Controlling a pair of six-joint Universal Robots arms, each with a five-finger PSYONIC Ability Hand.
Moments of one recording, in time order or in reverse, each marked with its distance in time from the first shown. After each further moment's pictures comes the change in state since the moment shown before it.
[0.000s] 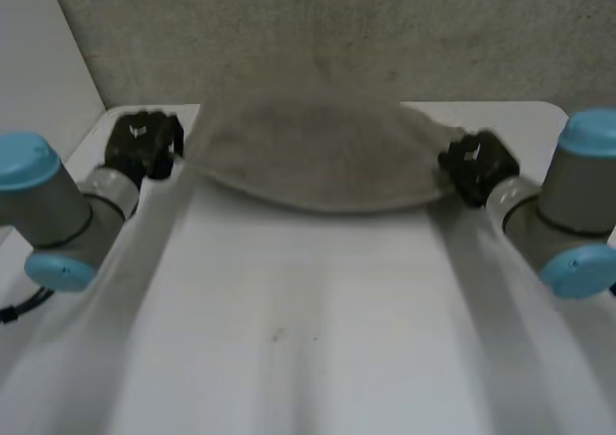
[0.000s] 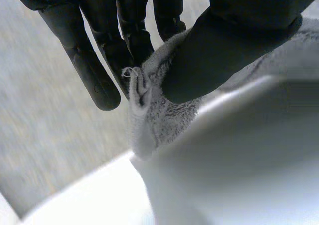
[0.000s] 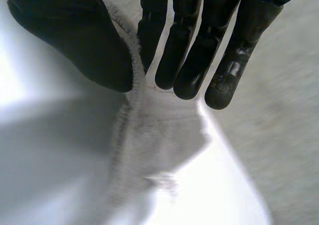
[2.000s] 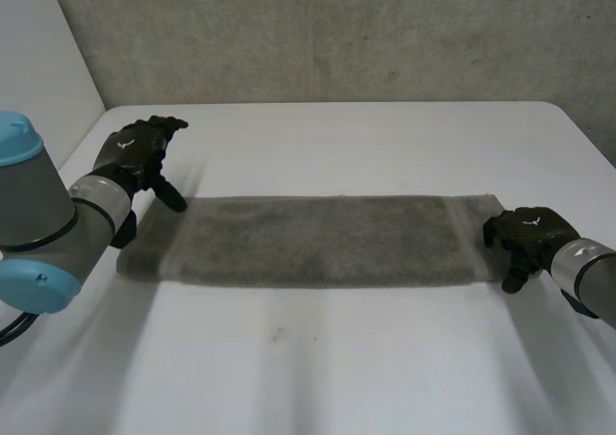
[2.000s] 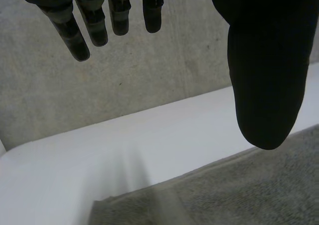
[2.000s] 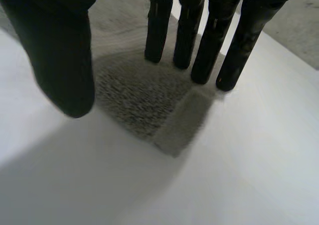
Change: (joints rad) left arm -0.049 0.186 -0.077 -0.258 -0.126 -0.217; right arm -0.230 -0.166 0.358 0.087 -0.116 0.196; left_hand -1.020 -1.052 -1.049 -1.048 -0.999; right_hand -0.488 -0.602 -0.618 -0.634 -0.622
